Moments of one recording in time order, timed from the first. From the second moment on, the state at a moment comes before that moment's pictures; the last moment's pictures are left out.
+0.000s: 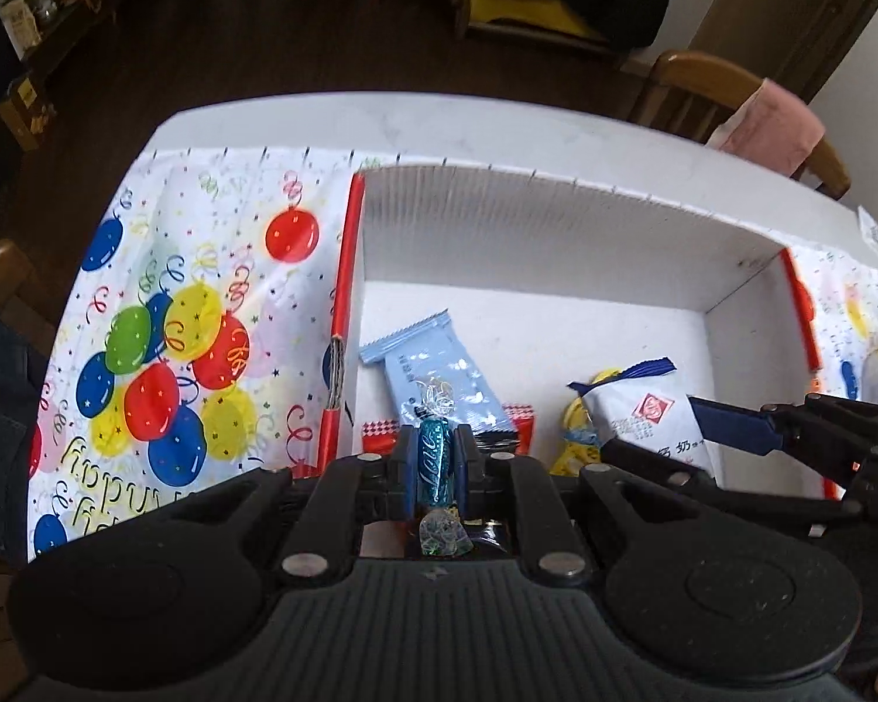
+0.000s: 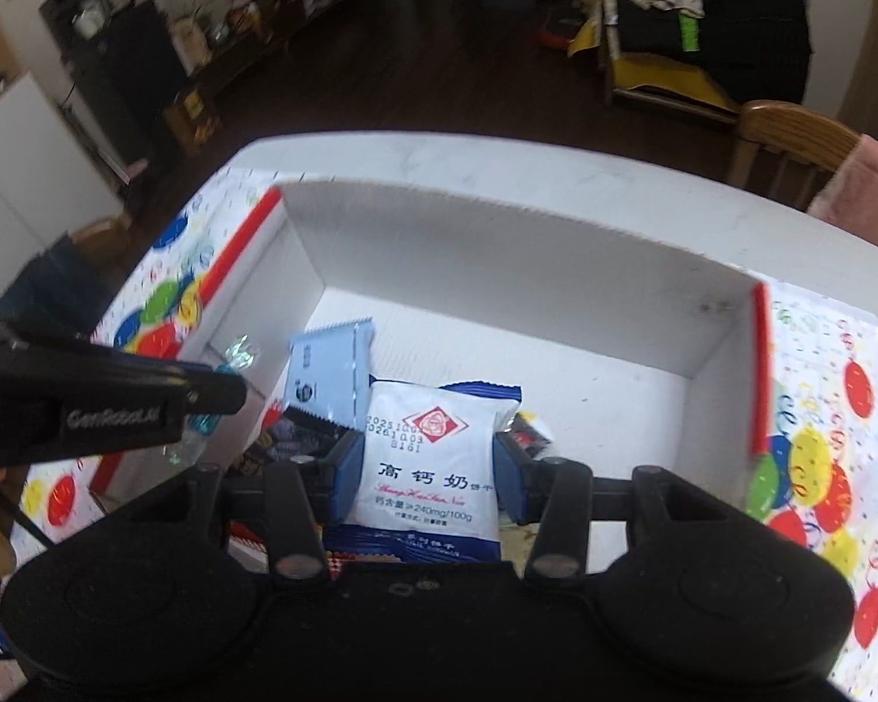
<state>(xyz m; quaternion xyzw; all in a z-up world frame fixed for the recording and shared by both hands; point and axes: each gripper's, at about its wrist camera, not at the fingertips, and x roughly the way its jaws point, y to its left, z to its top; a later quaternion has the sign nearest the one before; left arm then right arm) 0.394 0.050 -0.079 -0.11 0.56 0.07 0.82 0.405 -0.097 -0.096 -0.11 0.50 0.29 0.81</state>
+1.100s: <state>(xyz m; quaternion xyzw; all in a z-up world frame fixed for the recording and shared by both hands) 0.378 0.053 -0.088 -0.09 0.55 0.06 0.82 0.390 -0.108 -0.092 -0.11 0.50 0.29 0.81</state>
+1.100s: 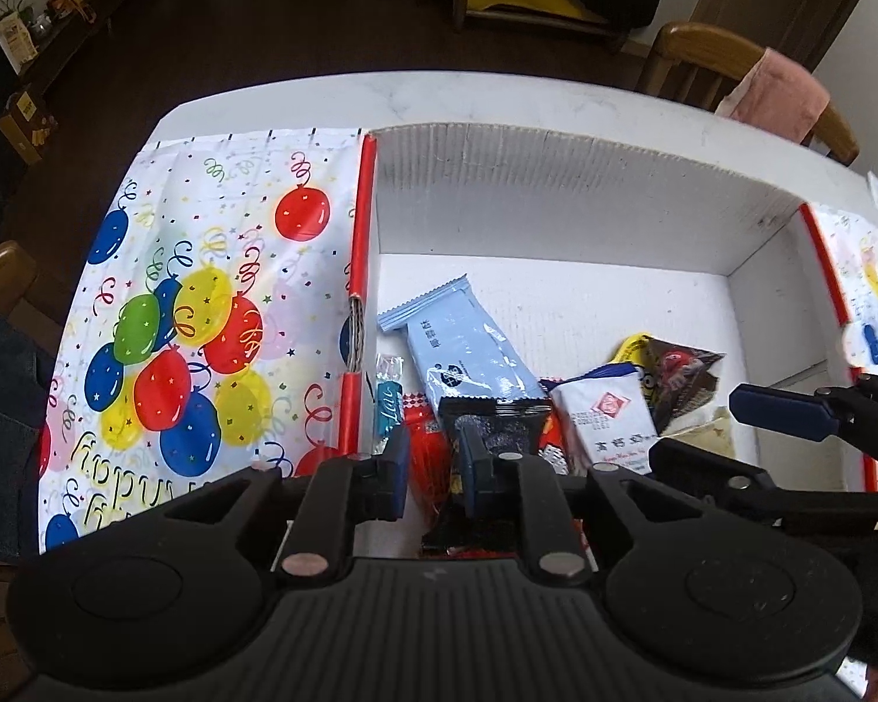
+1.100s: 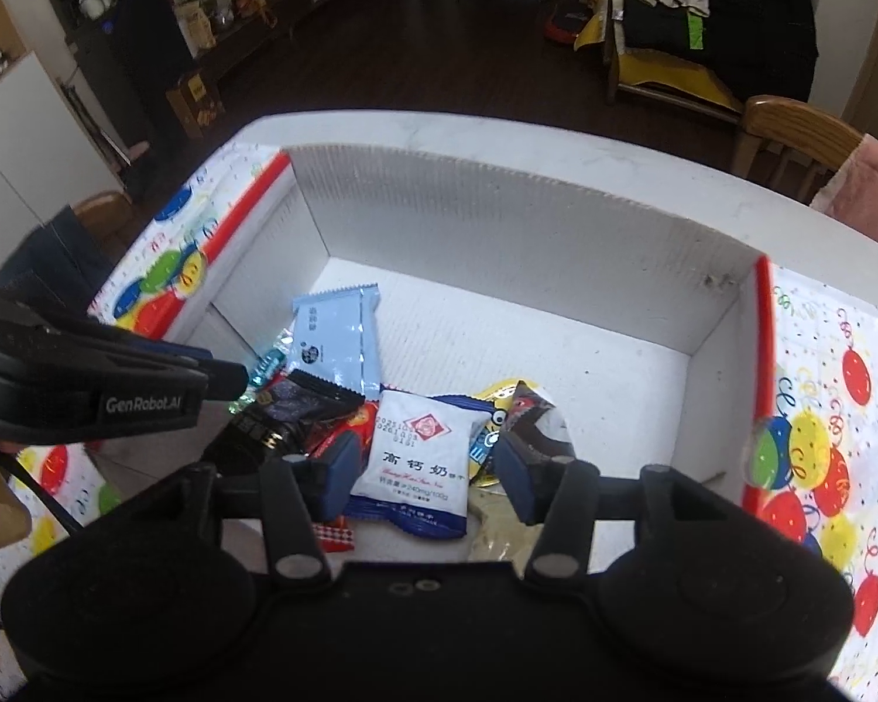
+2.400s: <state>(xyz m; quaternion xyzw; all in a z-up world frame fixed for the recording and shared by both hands) 0.202 0.035 -0.003 -0.06 0.39 0.01 0.92 0.246 -0.157 -0.011 -0.04 0.38 0.34 0.86</state>
